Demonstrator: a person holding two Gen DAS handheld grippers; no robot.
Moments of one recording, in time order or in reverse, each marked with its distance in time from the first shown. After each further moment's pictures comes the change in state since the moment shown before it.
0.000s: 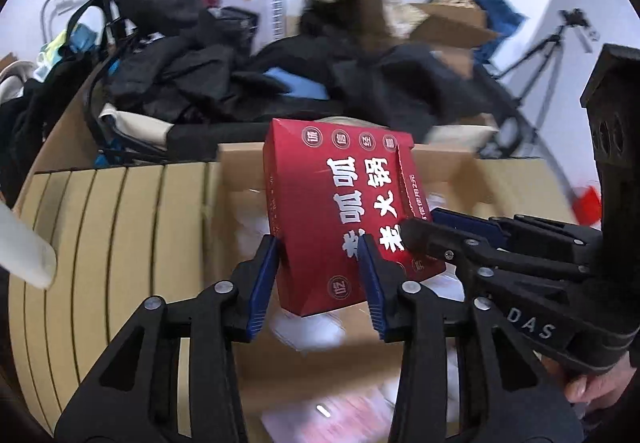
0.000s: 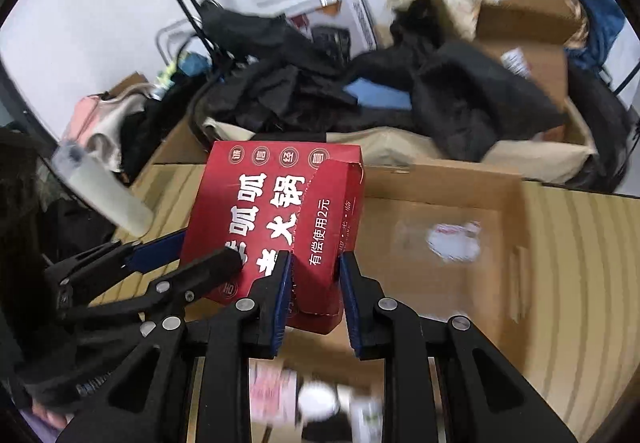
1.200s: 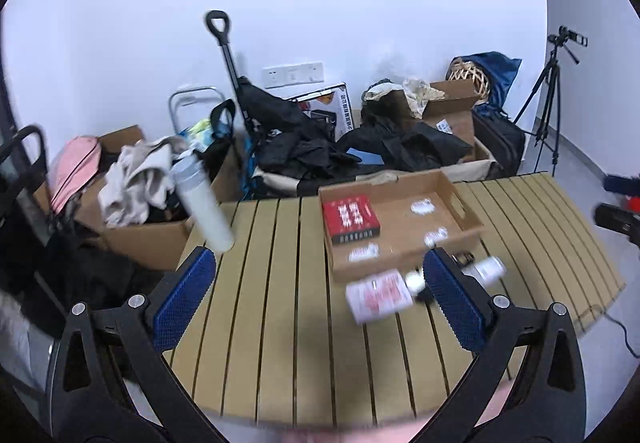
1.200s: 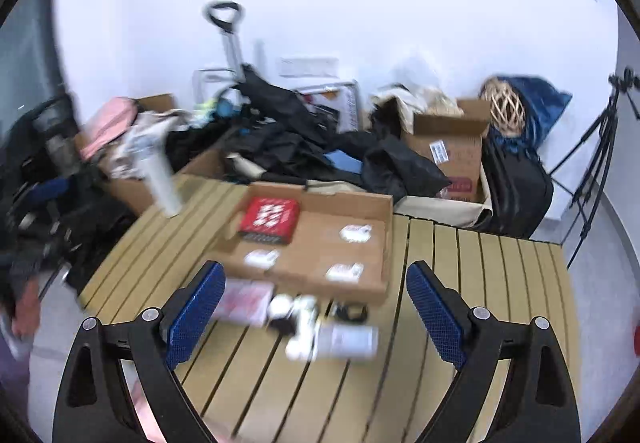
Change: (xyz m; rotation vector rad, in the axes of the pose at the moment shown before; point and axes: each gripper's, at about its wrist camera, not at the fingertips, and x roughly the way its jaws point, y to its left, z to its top) left arm -0.348 -0.059 -0.148 0.054 -0.294 0.297; right arm -0.326 0.012 -0.156 -0.205 -0.278 -0.073
